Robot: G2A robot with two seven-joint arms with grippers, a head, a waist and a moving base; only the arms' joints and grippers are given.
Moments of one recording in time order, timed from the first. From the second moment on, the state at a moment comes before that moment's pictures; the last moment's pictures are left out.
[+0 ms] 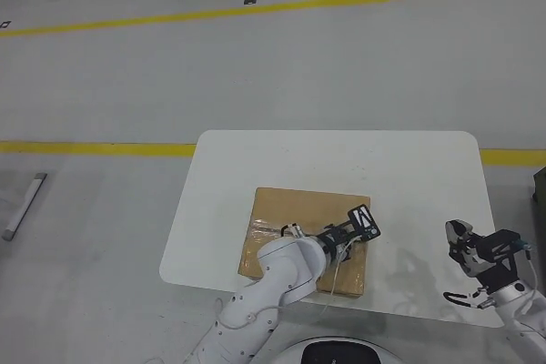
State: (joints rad) left arm 0.96 -1.43 -0.83 -1.67 1.45 -0.50 -0.89; right arm -1.76 -1.14 1.70 -1.73 -1.18 -0.37 -0.19
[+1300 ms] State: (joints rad) left arm 1.26 -1.30 -1.57 -2.16 1.36 -0.58 -0.91; right arm -1.76 -1.15 1.68 -1.77 -1.18 -0.42 -0.20
